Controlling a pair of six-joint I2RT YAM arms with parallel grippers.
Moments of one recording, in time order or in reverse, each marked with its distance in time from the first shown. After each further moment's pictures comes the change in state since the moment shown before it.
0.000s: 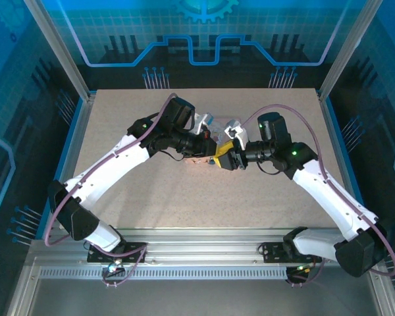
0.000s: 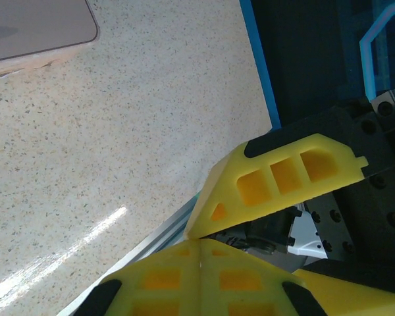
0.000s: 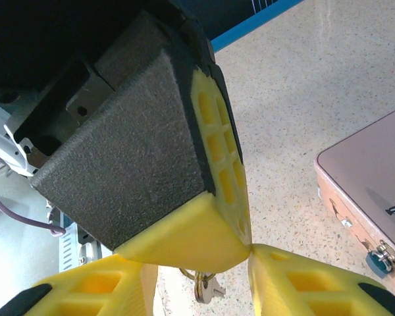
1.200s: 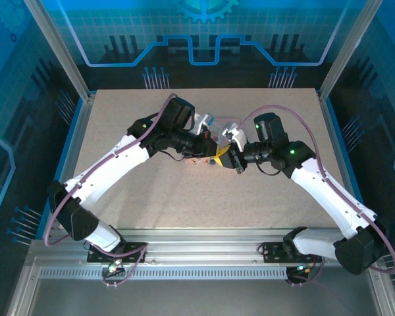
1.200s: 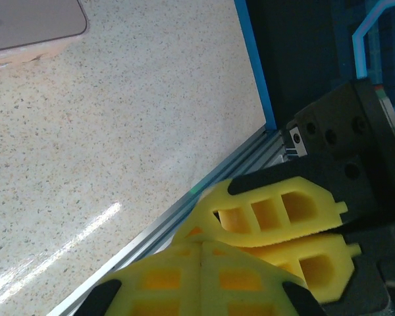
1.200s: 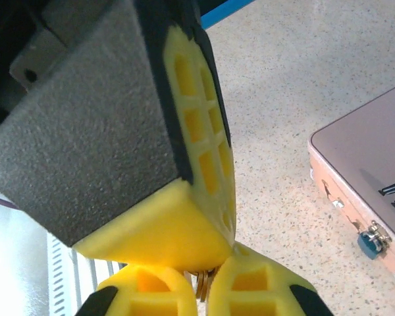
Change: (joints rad) left arm -0.002 -0.002 0.000 -0.003 0.026 -0.002; right arm 0.026 0.016 0.023 -0.074 0.060 -0.043
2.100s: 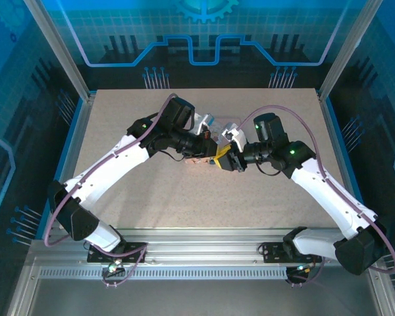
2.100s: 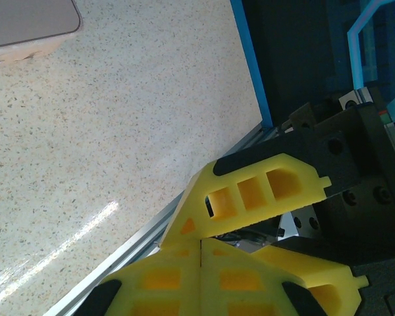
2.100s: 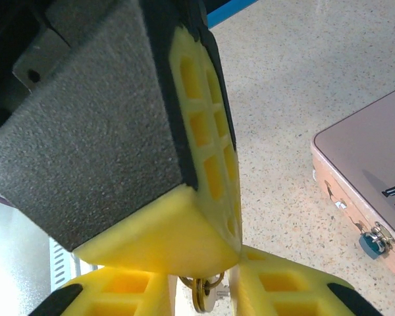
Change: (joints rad) left arm 0.002 0.000 0.000 0.004 0.015 0.003; right arm 0.003 -0.002 0.001 -0.001 -0.002 0.000
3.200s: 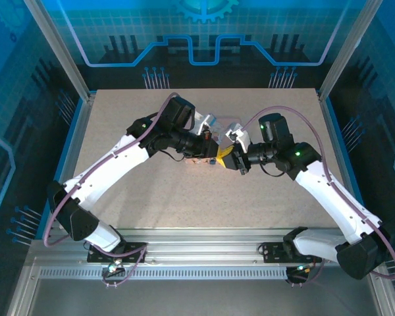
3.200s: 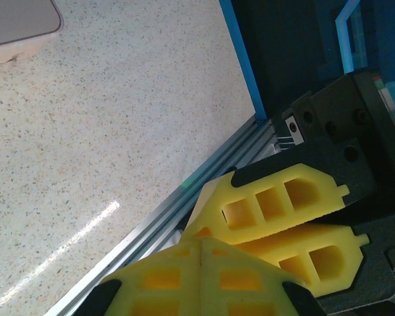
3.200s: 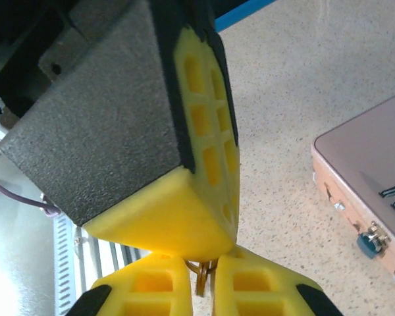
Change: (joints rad) left arm -0.006 0.000 0.016 -0.009 0.023 0.033; right arm -0.023 -0.037 0.002 -0.028 -0.031 -0.024
